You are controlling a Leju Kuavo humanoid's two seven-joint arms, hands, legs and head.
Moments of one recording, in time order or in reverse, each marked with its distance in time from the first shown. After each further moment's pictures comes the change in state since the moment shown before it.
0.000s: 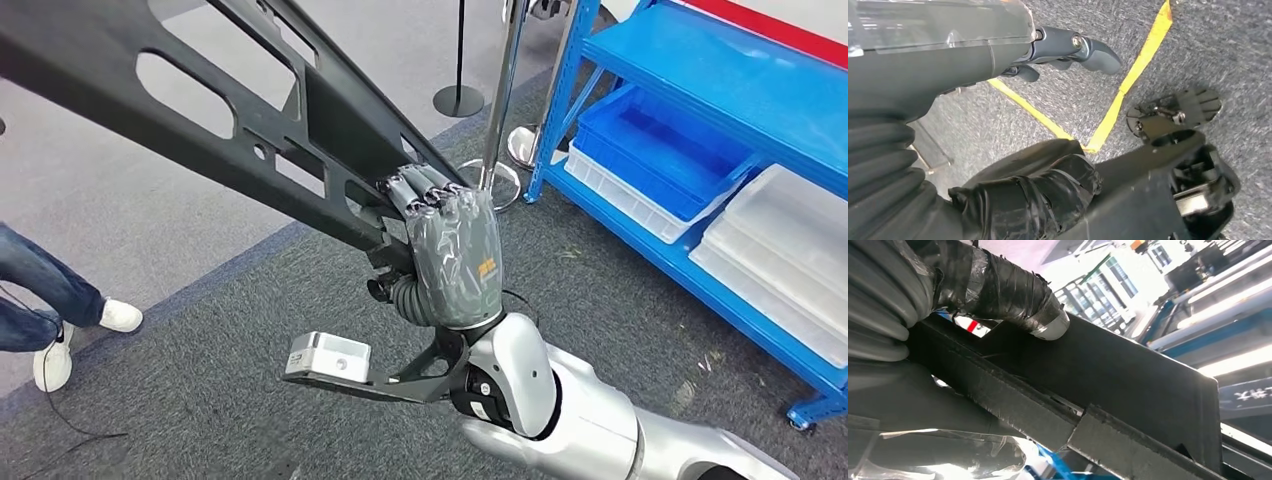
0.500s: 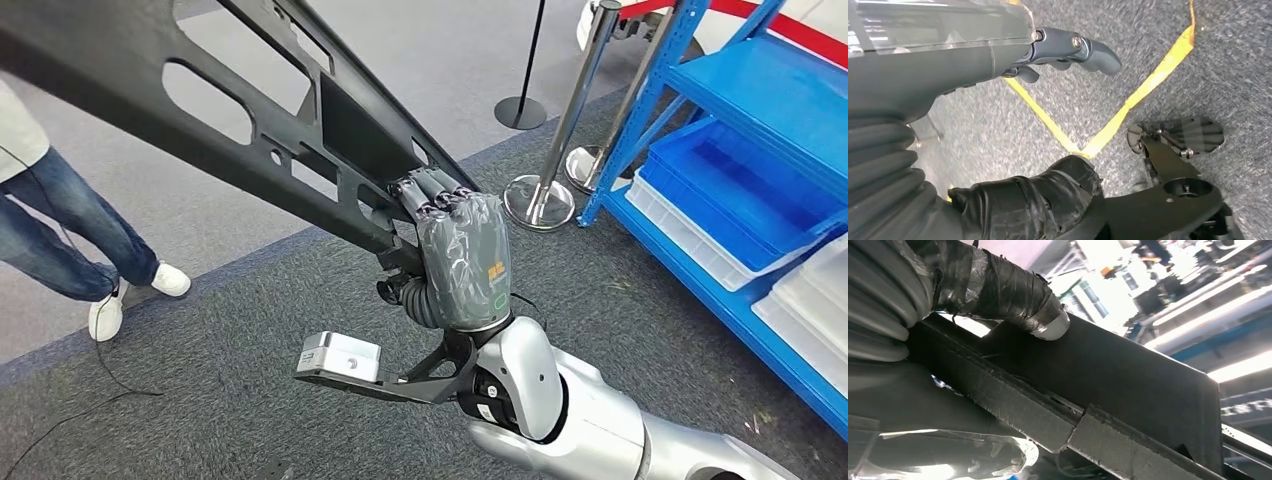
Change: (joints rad) left arm 0.002 0.000 0.000 0.000 0.004 0.003 -0.002; right arm 0.012 -0.016 -0.003 -0.008 0.008 -0.002 0.005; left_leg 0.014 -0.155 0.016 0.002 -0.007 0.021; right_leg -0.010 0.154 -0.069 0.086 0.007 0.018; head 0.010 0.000
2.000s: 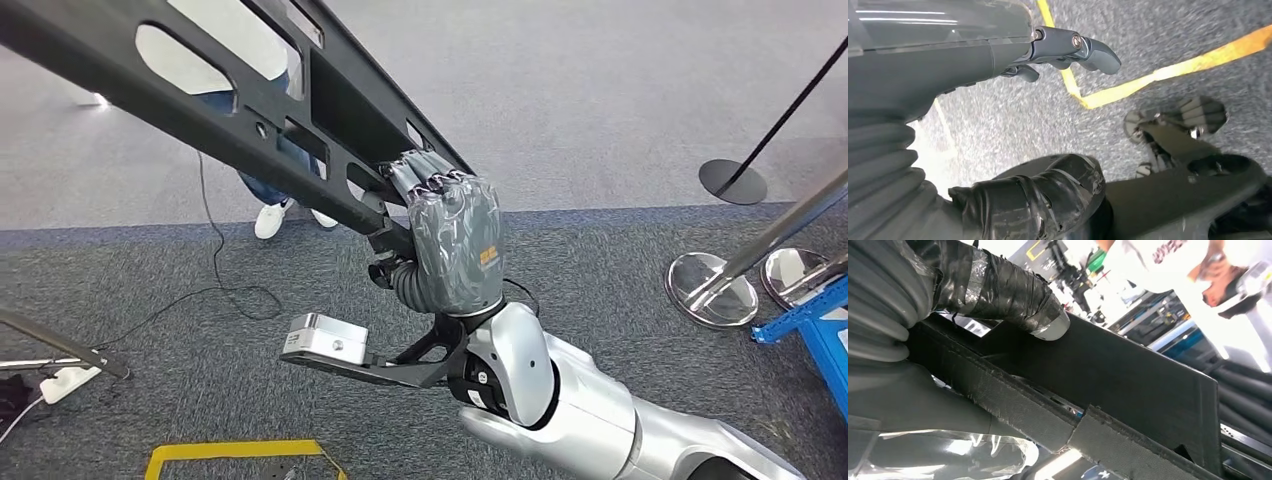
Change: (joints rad) left arm 0.001 0.014 -0.001 0.000 0.010 -0.027 0.000; right arm -0.035 0.027 -0.011 0.028 0.018 0.003 0.012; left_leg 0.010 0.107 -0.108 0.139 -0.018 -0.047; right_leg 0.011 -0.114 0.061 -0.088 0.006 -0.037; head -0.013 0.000
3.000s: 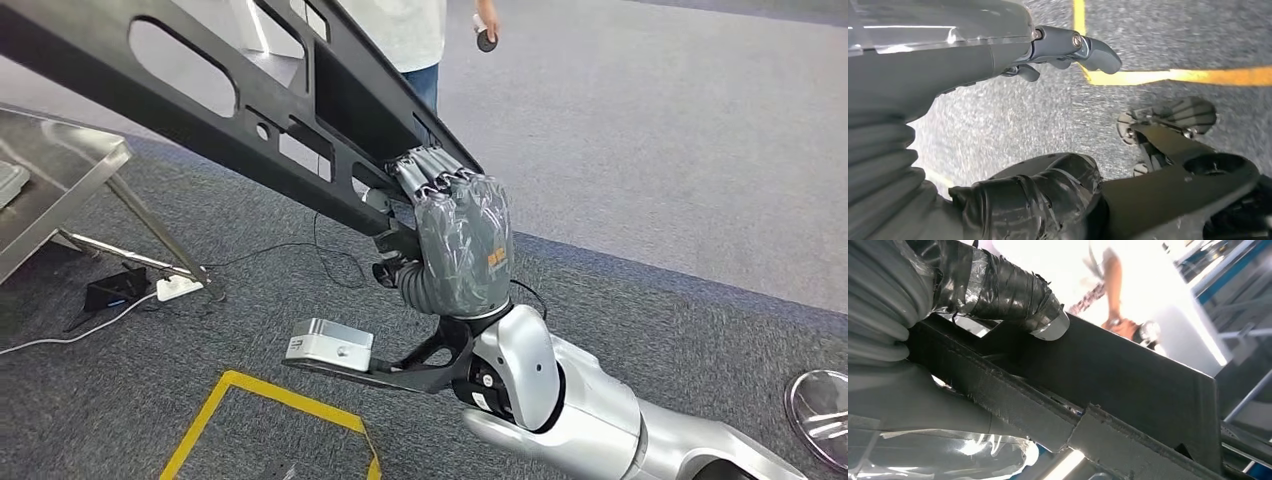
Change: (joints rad) left arm 0.002 -0.002 0.000 0.000 0.009 0.010 -0.018; right arm 0.002 -0.002 -0.007 -0.020 0.020 -0.002 0.000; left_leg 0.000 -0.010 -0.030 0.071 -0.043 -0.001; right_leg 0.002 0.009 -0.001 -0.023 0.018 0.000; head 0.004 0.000
